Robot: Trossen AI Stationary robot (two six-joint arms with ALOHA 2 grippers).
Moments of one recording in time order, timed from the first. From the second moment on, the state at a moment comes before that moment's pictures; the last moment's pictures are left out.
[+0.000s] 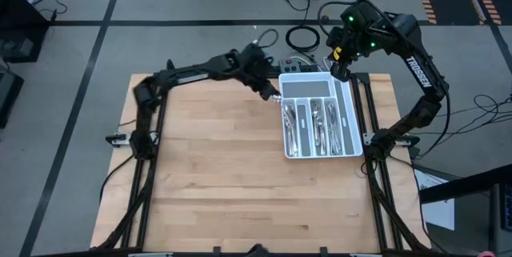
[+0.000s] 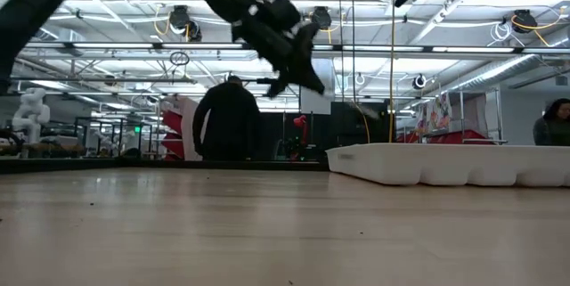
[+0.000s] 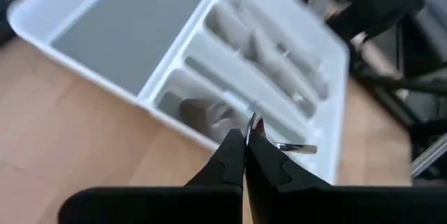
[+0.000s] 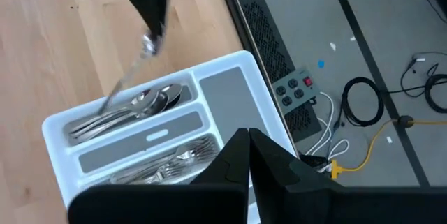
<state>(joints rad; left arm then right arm) 0.50 1.98 1.68 -0.48 0.47 -0.30 -0.73 1.54 2.11 -1.55 -0.06 -0.39</state>
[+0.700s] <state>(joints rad) 0.40 2.22 1.84 -0.59 0.50 -0.02 -0.73 1.54 2.11 -1.52 -0.06 -0.39</state>
